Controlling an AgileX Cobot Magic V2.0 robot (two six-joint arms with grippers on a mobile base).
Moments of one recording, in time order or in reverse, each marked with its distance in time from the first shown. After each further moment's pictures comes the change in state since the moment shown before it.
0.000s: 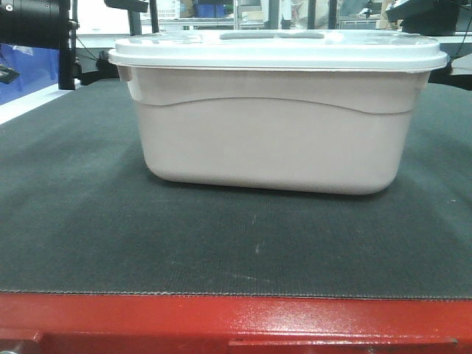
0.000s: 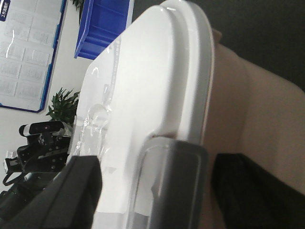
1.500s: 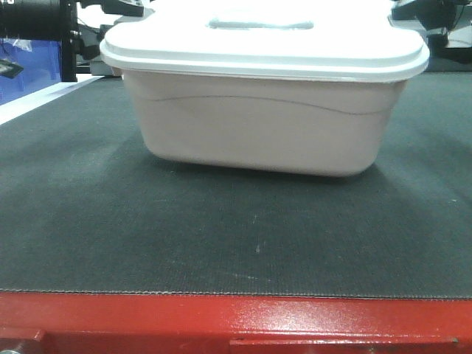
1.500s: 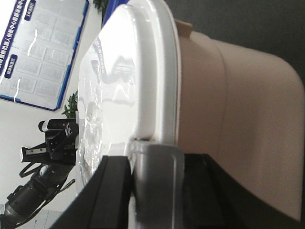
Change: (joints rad) left arm -0.004 0.000 -0.017 -0.086 -0.017 -0.006; right arm -0.004 0.005 0.000 0.088 0.053 -0.102
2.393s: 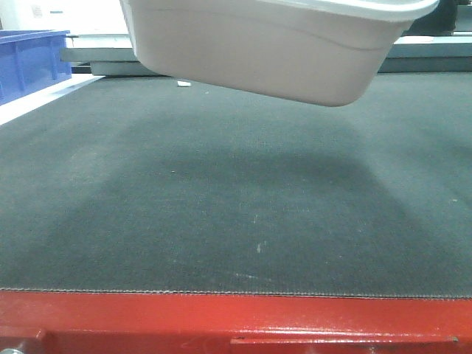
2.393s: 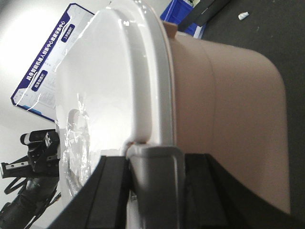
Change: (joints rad) left arm -0.011 -0.173 -0.095 0.002 -0.013 0.004; right arm -0.010 -0.140 0.000 0.097 0.009 -0.036
